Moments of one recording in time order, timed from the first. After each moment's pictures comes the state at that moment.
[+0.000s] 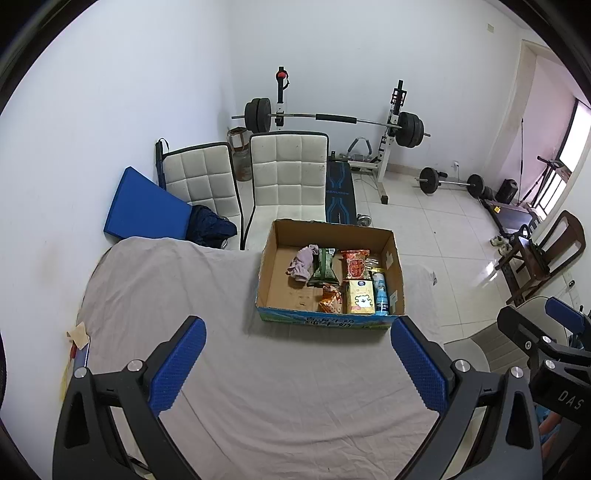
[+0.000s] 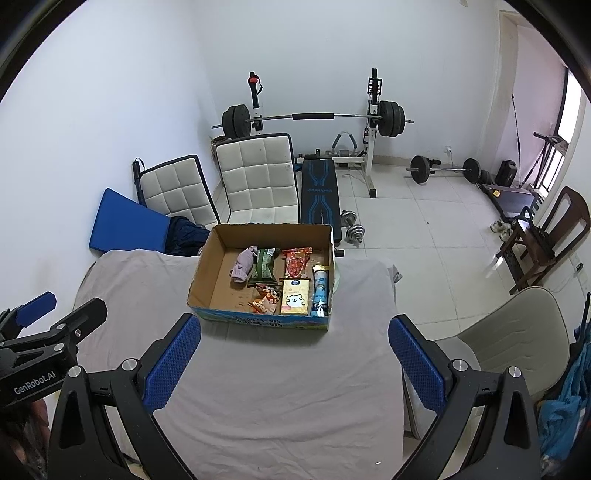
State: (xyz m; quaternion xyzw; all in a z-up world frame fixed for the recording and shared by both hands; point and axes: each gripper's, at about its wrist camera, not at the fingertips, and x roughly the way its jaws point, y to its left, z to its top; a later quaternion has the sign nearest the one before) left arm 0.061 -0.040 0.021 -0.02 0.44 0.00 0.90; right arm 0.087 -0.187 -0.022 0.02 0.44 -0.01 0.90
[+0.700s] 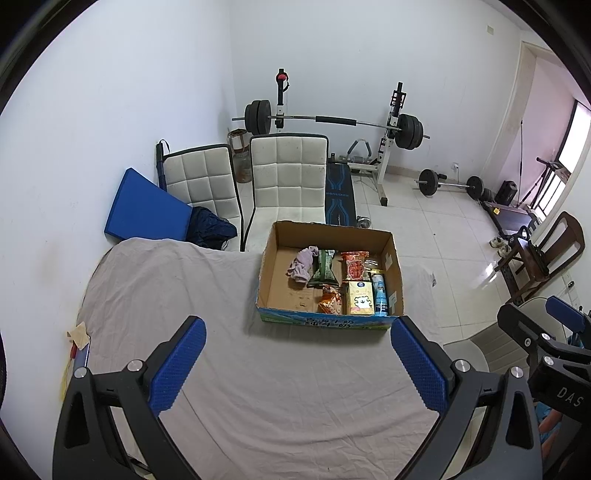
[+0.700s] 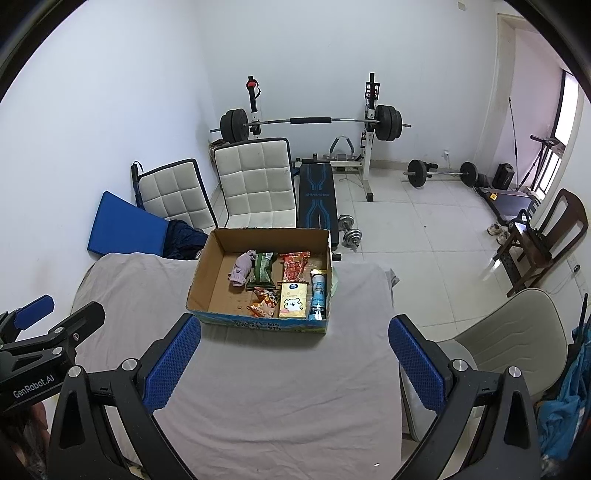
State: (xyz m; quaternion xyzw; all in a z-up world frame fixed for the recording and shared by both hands) left arm 0.061 -0.040 0.021 -0.02 0.44 0.00 0.90; right arm 0.087 -0.185 -0.015 0.02 0.44 -0.01 0.90
